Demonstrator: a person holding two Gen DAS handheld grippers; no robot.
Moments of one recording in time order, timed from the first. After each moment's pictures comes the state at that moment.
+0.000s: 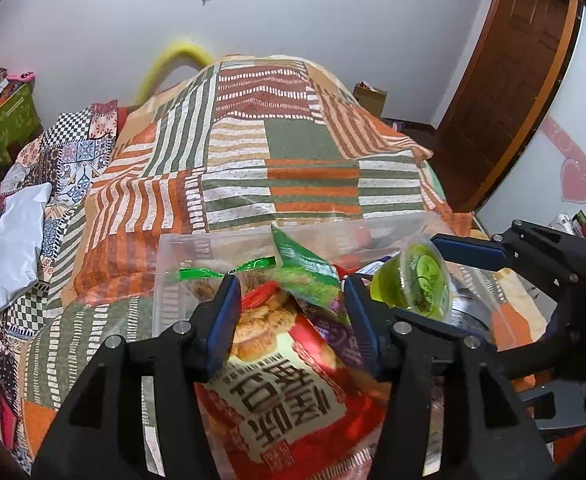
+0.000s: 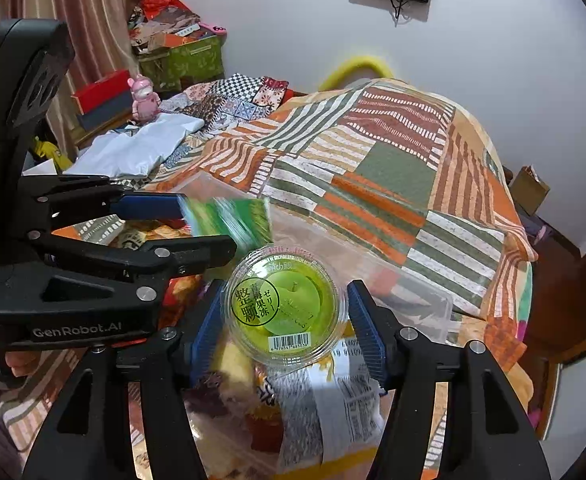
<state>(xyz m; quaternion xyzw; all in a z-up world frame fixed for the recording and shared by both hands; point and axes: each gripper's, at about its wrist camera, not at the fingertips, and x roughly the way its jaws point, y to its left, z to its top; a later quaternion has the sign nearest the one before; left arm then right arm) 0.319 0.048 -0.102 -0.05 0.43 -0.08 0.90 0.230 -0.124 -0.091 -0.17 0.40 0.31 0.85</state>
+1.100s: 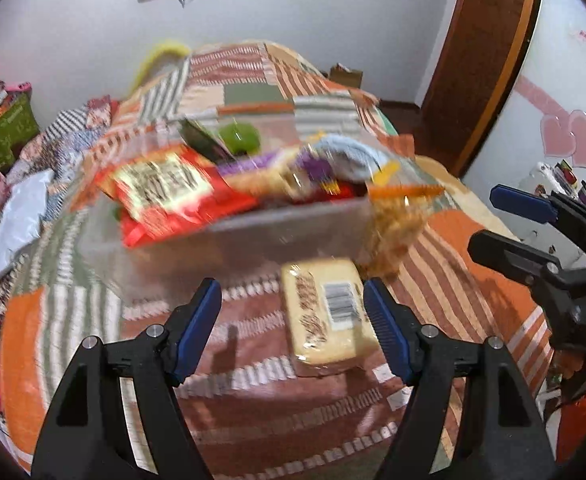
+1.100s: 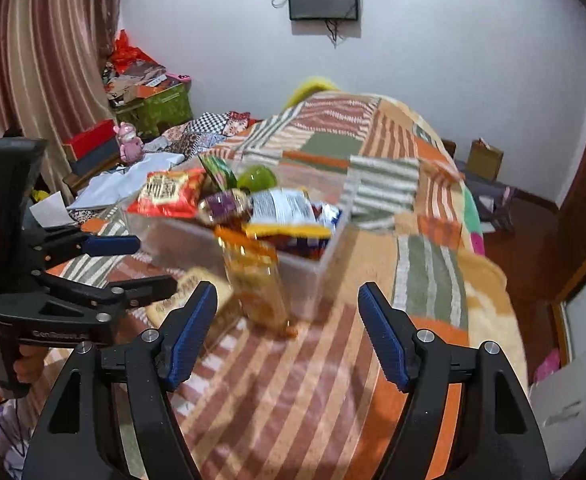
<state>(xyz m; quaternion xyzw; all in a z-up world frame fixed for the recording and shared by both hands) 0.199 -0.022 -0.130 -0.02 0.44 -0.10 0.89 0.122 -0.236 -0.095 -0.07 0.36 0.26 0.89</state>
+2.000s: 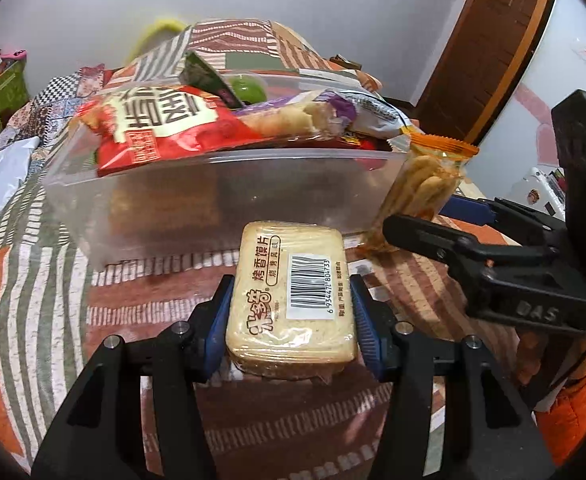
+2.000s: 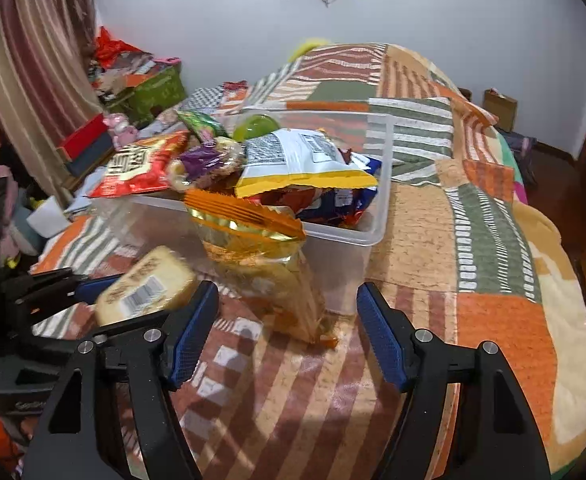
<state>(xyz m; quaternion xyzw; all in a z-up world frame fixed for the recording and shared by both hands) 0.191 -0.004 -0.166 -0.07 0.45 -0.11 0.88 0.154 -0.206 -0.148 -0.03 0.42 0.25 0.87</state>
